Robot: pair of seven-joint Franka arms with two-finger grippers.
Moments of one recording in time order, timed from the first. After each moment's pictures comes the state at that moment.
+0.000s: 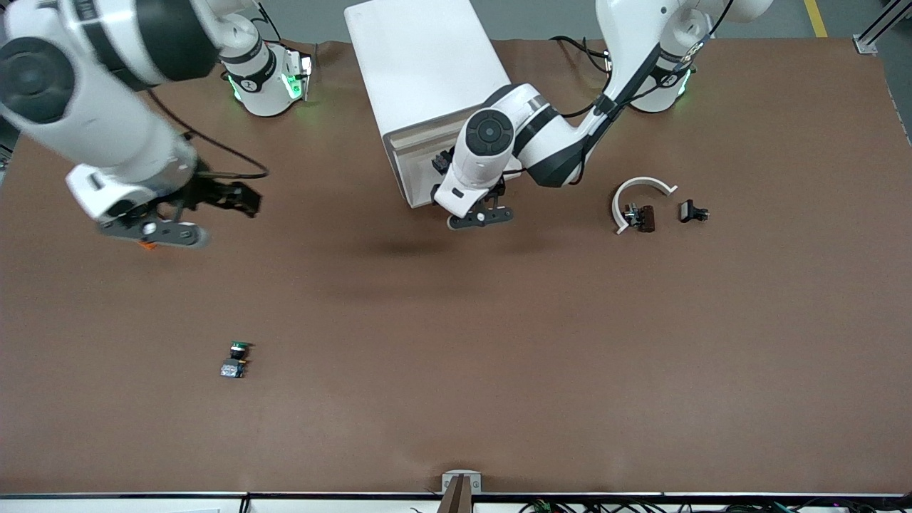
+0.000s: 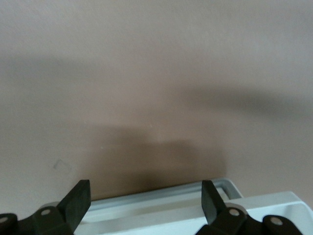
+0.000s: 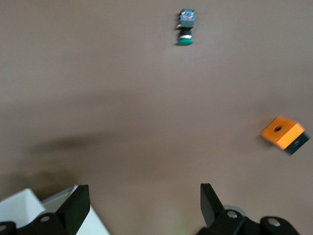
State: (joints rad) left arm -0.51 0.50 -0.40 -1.77 -0.04 2.20 -1.01; right arm 0.30 0.15 -0.07 -1.50 -0.01 1.50 0.31
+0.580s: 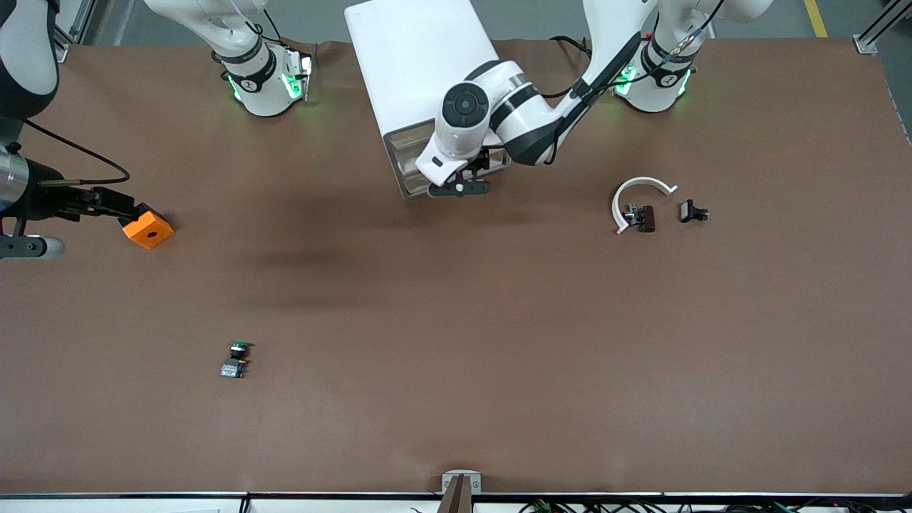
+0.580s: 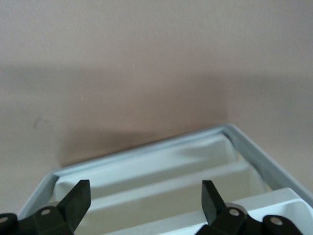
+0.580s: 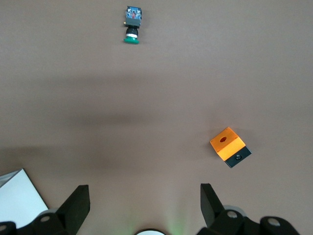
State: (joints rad) left arm -0.51 0.48 -0.51 -1.83 -0.04 2.20 -1.01; right arm 0.03 0.15 -0.07 -1.50 -0.01 1.46 -0.03
